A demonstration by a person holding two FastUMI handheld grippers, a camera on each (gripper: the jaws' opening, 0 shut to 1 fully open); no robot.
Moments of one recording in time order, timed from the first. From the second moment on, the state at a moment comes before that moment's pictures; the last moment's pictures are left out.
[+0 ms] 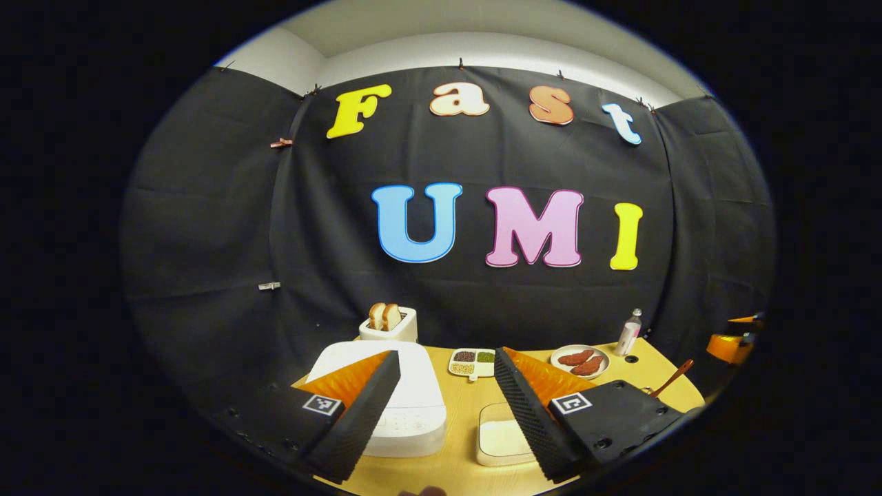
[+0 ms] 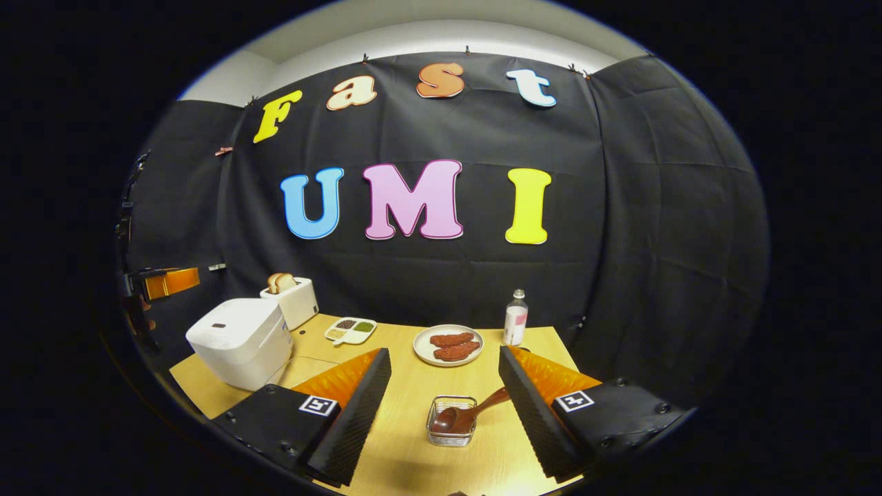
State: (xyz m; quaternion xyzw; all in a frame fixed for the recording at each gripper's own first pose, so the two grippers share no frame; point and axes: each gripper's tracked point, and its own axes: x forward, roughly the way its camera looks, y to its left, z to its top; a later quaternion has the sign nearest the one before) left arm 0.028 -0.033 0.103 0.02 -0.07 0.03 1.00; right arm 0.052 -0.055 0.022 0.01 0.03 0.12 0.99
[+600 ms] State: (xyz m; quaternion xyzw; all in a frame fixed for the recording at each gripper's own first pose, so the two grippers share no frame) left arm -0.063 -0.024 0.055 0.01 -0.06 0.00 1.00; right arm -0.065 -0.044 0.021 0.02 0.00 0.04 1.00
